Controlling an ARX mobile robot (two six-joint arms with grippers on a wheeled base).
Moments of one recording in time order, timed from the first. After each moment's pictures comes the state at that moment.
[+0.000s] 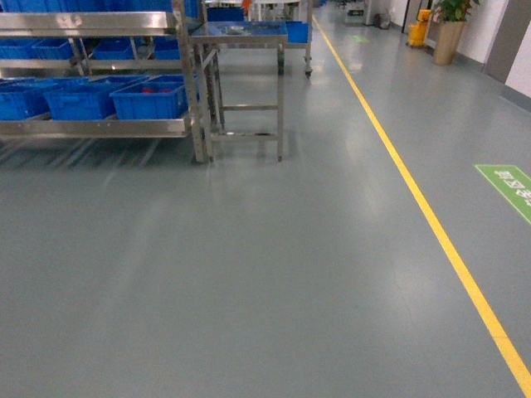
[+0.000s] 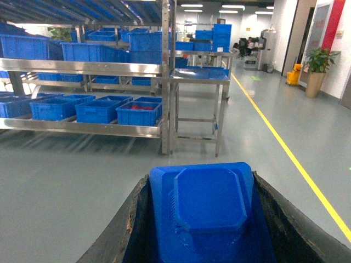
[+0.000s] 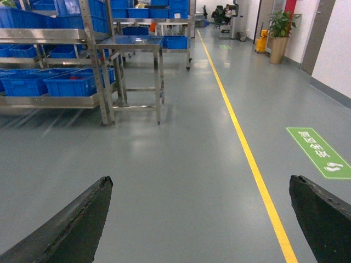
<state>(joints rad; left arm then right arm) -0.23 0.22 0.22 0.11 -0.33 -0.02 0.00 0.01 0.01 -0.01 0.00 0.00</state>
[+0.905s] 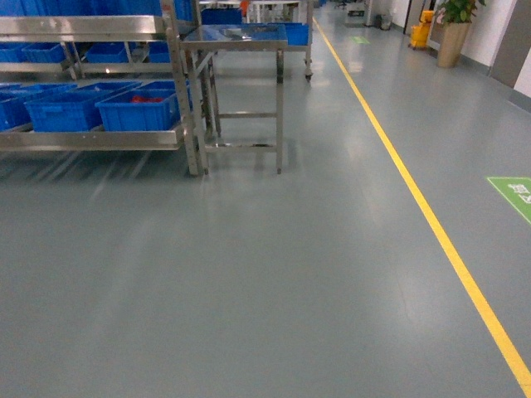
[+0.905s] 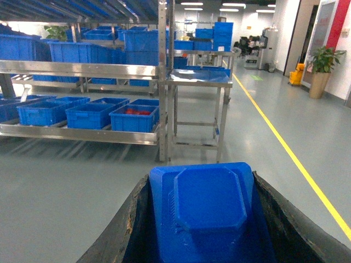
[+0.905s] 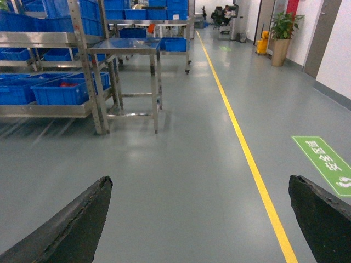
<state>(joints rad) -0.23 0.22 0.22 0.11 -0.33 -0.02 0.00 0.01 0.01 0.00 0.00 0.00</state>
